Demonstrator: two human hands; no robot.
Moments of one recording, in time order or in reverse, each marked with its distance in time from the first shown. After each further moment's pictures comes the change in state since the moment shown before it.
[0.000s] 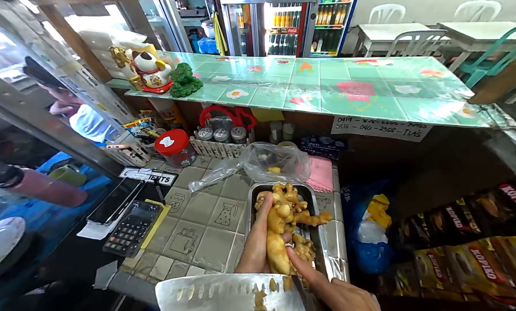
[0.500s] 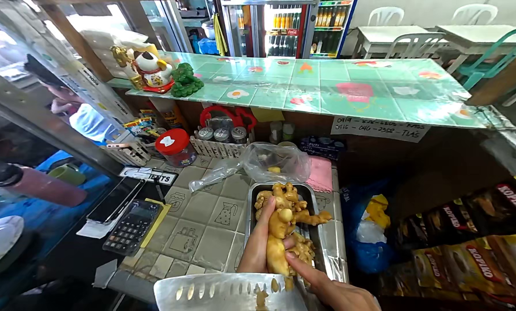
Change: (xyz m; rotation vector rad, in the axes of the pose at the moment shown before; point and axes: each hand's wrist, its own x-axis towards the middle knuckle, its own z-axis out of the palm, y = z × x) left_hand -0.004 -0.003 -0.006 -0.009 -0.130 -0.019; right_hand -0.003 0.000 0.001 0.041 0.018 -0.025
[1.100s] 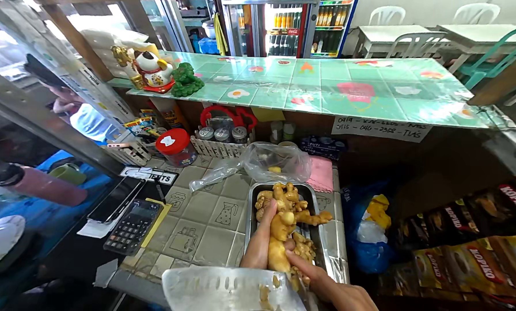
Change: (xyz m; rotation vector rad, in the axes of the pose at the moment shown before) left_hand 0.004 -0.002 -0.002 0.028 0.095 -0.021; right_hand 0.002 0.006 -0.001 0.100 -0.058 0.031
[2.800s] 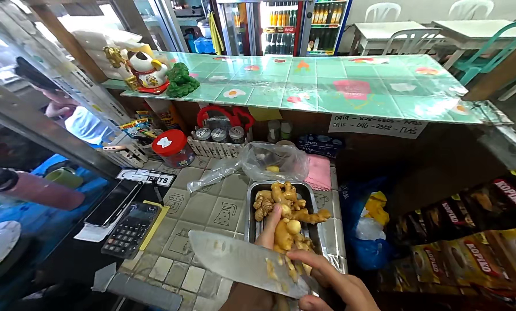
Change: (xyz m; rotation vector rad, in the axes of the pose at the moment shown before) left_hand -0.006 -0.011 0.004 0.118 -0.024 0.110; right_hand 0.004 0.010 0.002 0.138 0.068 0.047
